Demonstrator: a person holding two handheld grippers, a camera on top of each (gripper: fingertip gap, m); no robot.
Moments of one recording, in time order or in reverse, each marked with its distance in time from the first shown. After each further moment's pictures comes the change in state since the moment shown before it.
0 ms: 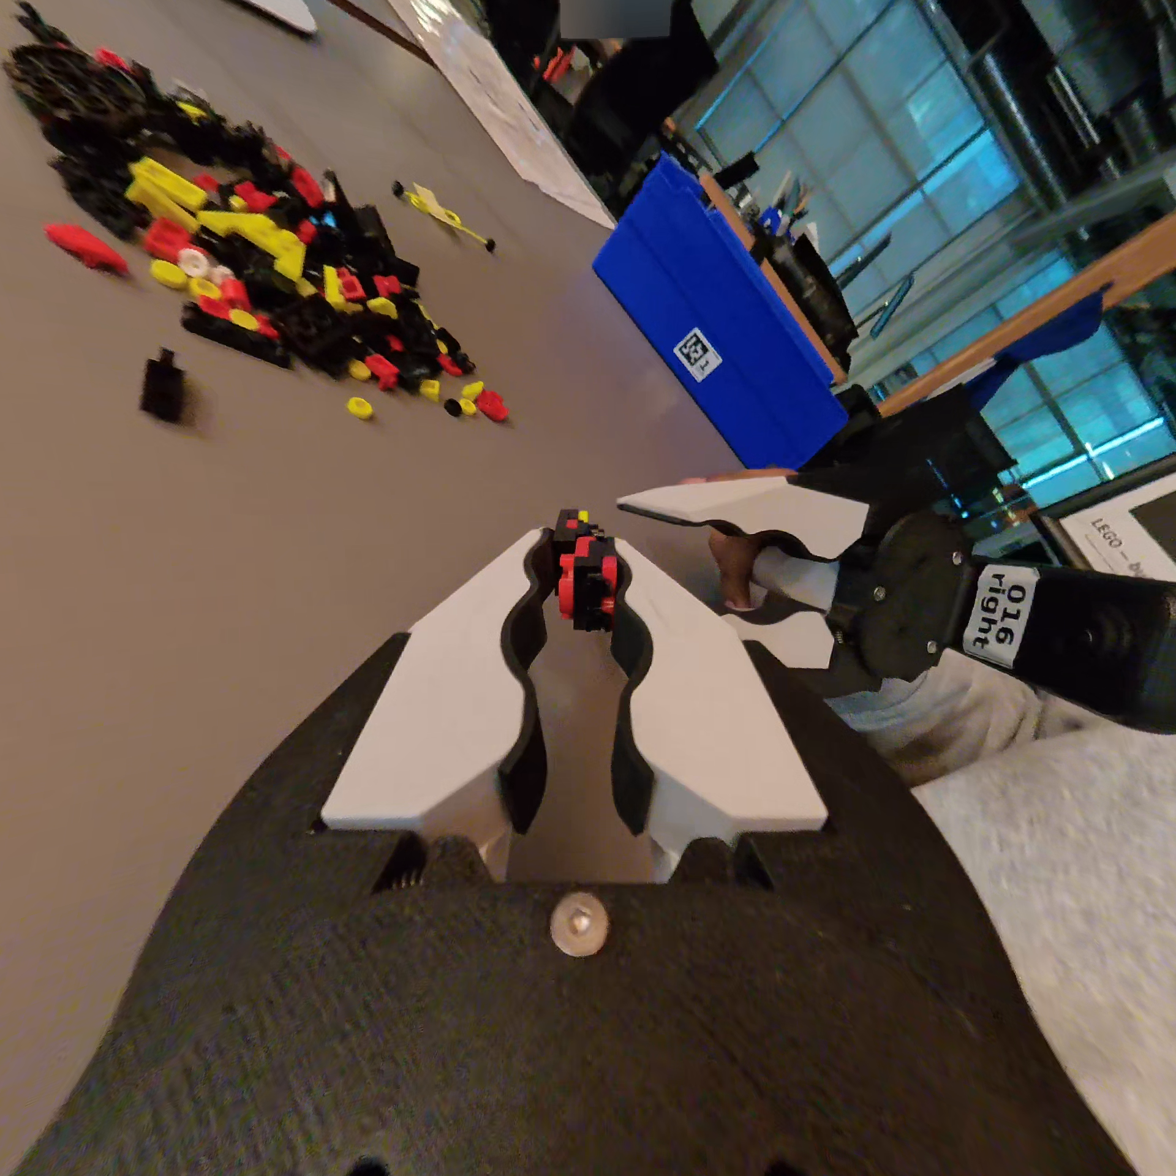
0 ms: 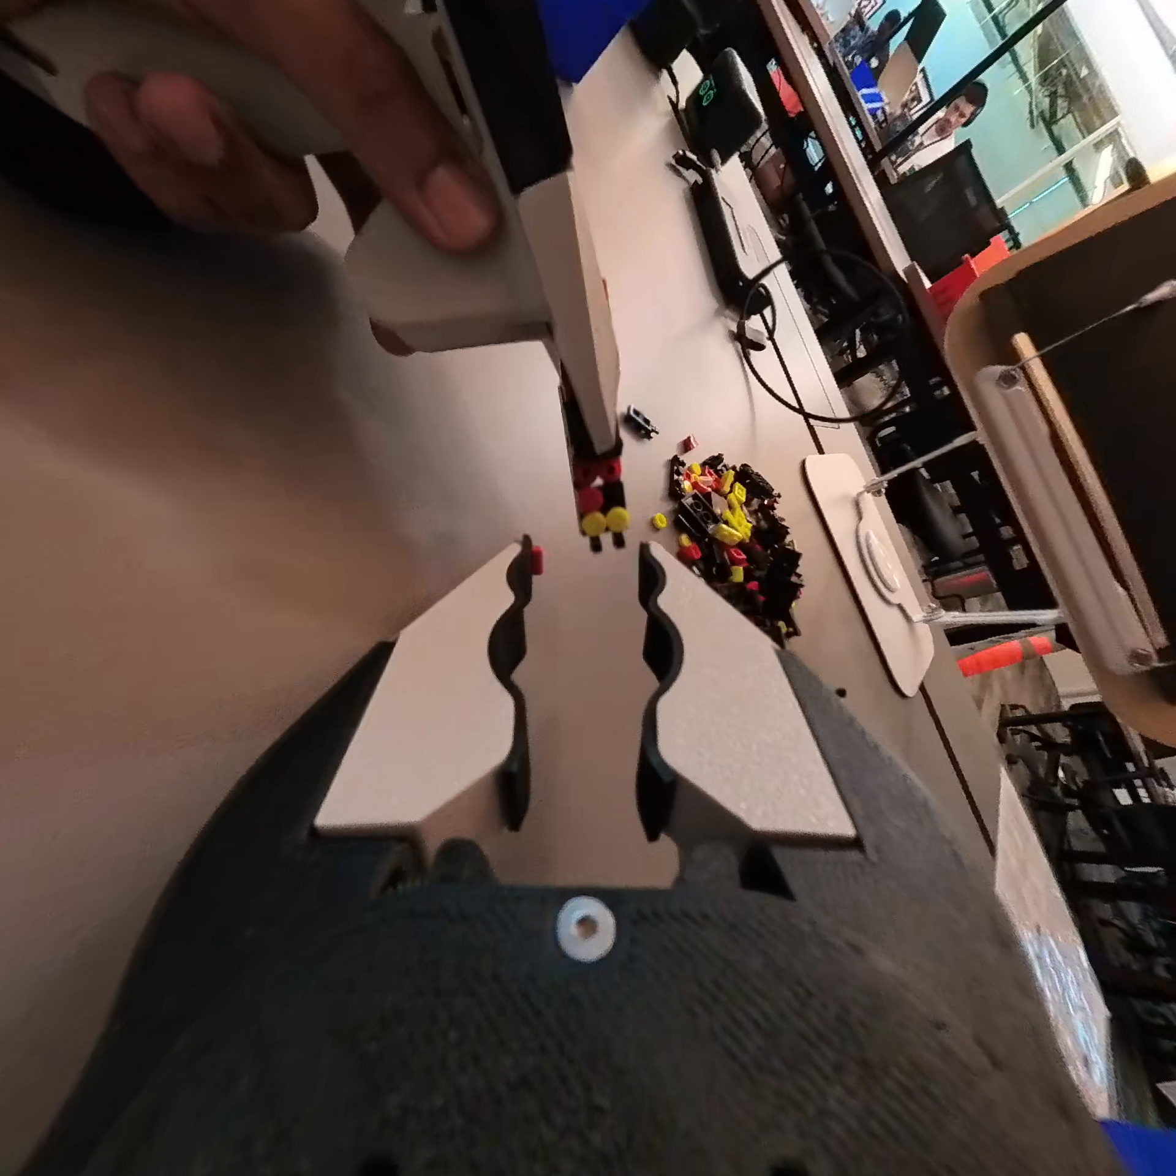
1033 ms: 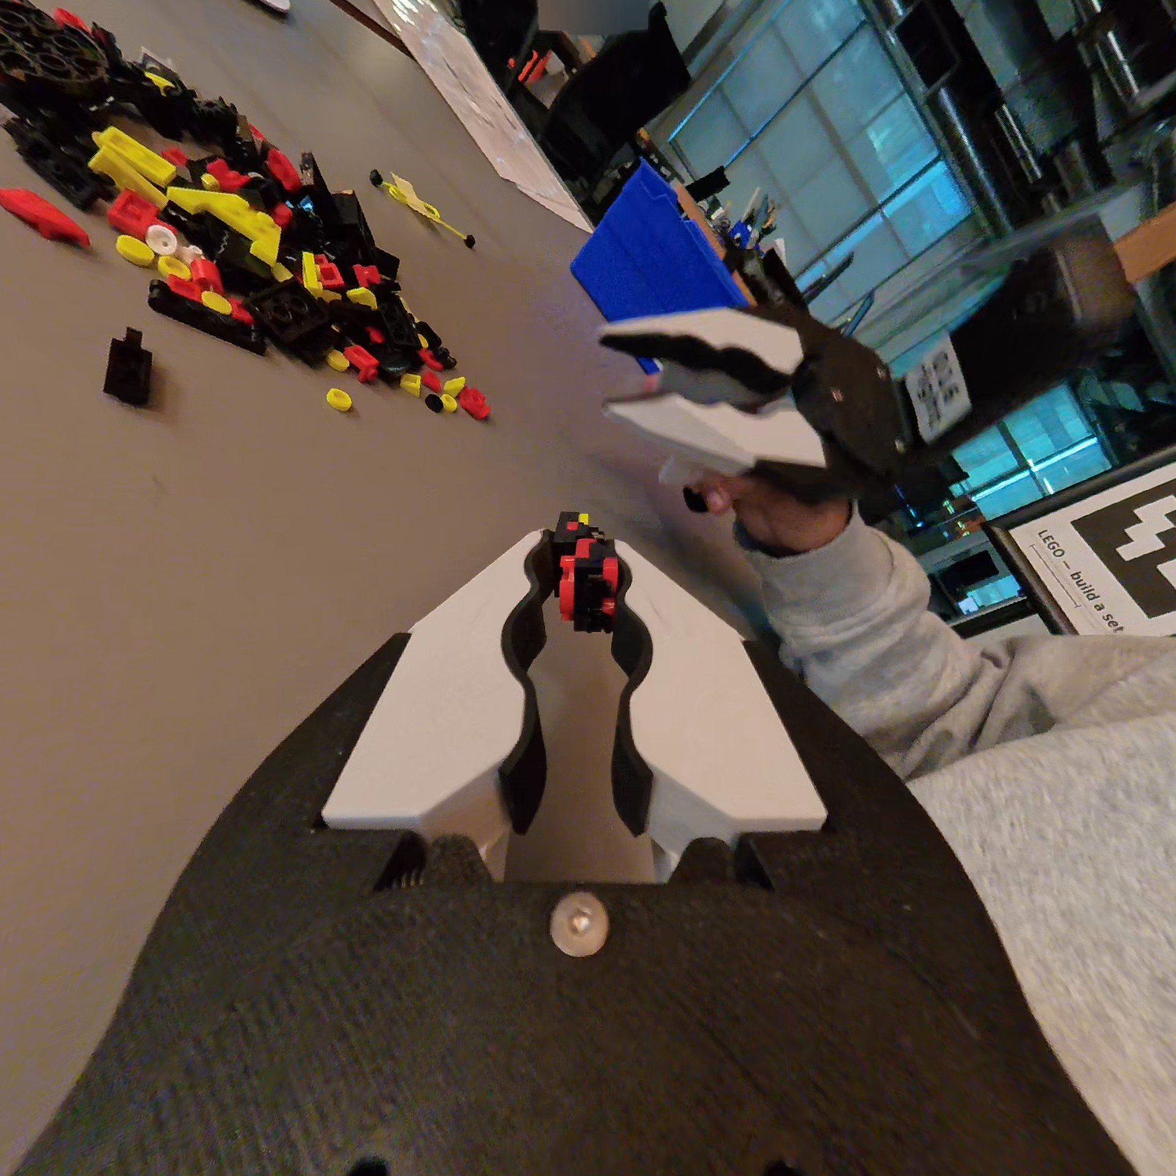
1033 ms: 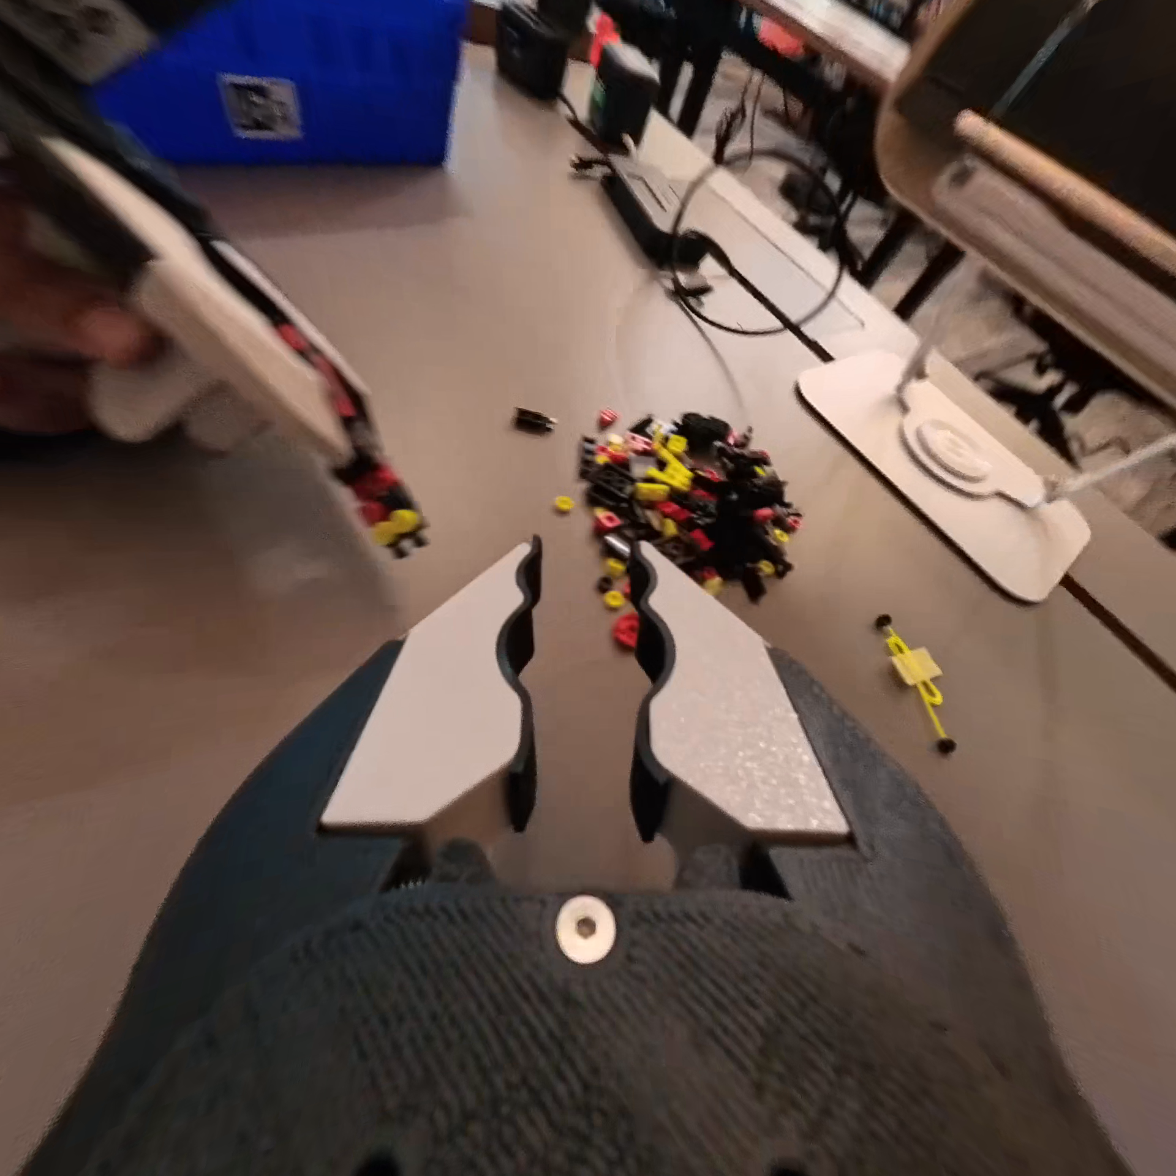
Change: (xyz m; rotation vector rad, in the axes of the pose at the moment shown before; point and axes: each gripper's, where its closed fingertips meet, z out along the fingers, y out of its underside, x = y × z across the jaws) left arm 0.004 0.001 0.002 0.008 0.047 -0.042; right arm 0.068 0.028 0.003 0.058 -0.103 0.437
